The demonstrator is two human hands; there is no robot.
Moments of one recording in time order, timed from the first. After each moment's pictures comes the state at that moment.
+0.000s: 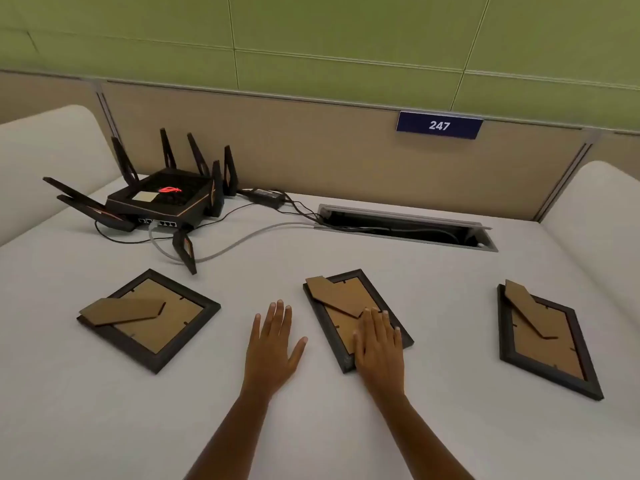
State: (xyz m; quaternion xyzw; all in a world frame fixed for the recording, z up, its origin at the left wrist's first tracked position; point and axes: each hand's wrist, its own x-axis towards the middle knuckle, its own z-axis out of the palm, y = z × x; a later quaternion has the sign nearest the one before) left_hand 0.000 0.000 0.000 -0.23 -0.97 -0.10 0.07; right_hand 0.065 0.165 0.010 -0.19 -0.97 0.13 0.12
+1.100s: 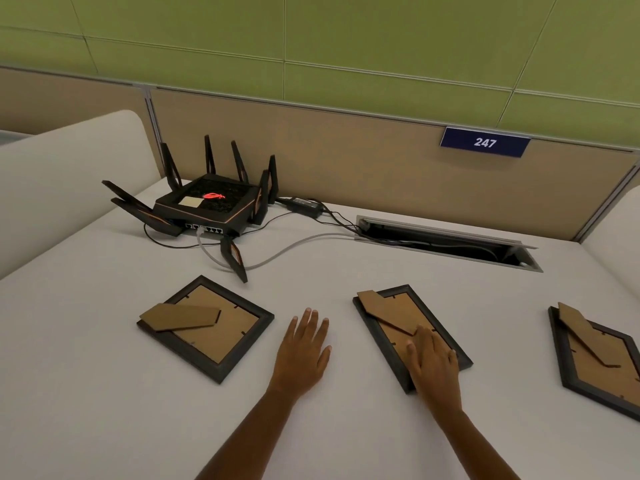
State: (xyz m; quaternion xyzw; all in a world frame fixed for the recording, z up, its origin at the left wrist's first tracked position) left_hand -0.034 -0.054 0.006 -0.31 -0.94 -0.06 0.09; right_hand 0.054 0.156 0.011 -0.23 -0.95 0.18 0.12
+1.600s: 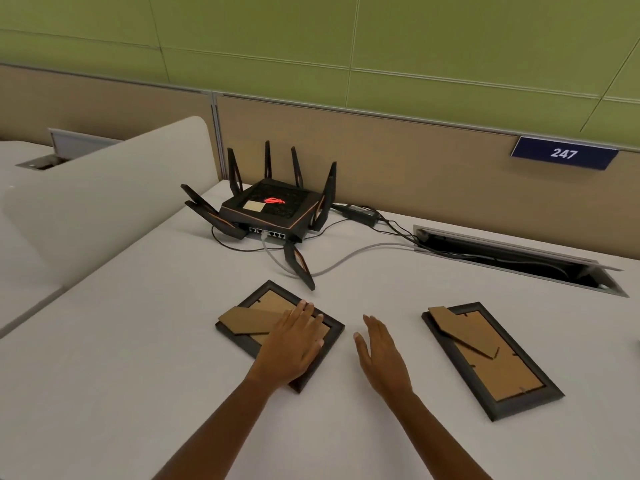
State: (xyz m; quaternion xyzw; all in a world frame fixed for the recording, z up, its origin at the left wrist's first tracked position) left_hand -0.089 -0.193 0.020 -0.35 -0.93 -0.05 0.10; right_hand -0.037 -0.015 0.011 -0.10 -0.94 0.34 0.04
